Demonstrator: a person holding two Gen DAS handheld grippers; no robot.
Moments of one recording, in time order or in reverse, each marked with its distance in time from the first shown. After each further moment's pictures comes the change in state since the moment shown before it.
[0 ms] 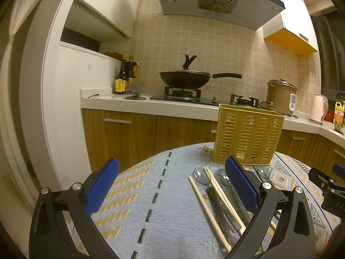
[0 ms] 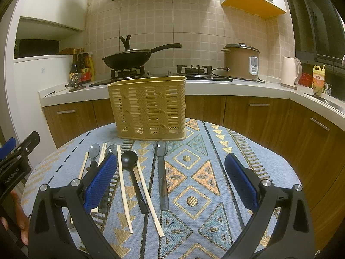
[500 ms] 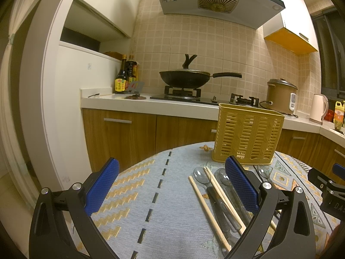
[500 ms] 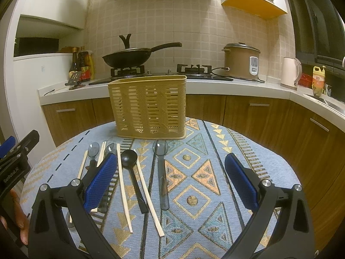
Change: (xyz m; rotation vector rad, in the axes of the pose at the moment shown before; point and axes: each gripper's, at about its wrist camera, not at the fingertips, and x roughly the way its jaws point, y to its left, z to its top) left arm 0.000 0.000 0.000 0.000 0.001 0.000; right arm 0.000 0.002 0.000 -0.006 0.006 -0.003
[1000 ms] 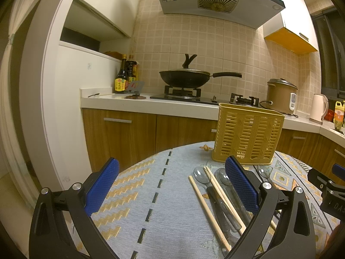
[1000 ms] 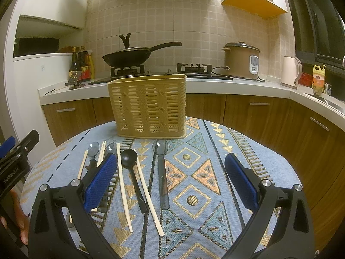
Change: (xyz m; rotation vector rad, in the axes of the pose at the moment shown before) left arm 0.000 0.000 0.000 -0.001 -0.001 0.000; right arm 0.002 0.000 0.001 0.001 0.005 -0.001
